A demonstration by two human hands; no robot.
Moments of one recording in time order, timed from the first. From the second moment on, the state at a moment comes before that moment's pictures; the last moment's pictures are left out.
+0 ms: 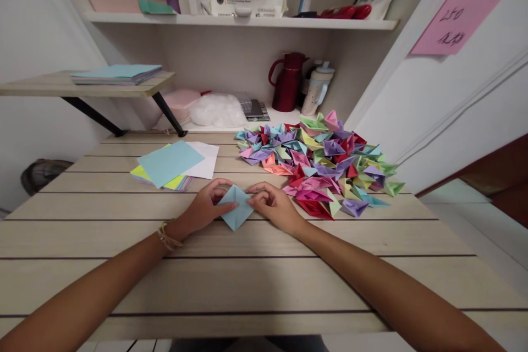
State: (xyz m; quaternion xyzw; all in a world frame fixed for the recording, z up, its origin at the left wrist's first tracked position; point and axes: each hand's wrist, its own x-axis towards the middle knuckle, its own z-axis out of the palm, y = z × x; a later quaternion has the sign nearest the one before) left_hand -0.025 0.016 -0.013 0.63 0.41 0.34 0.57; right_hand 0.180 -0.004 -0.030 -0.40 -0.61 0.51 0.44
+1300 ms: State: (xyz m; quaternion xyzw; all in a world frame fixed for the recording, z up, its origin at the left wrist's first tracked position) left_hand -0.023 0.010 -0.007 0.70 0.39 0.32 0.51; right_hand 0.181 -0.008 -0.025 -0.44 -0.64 0.48 0.40
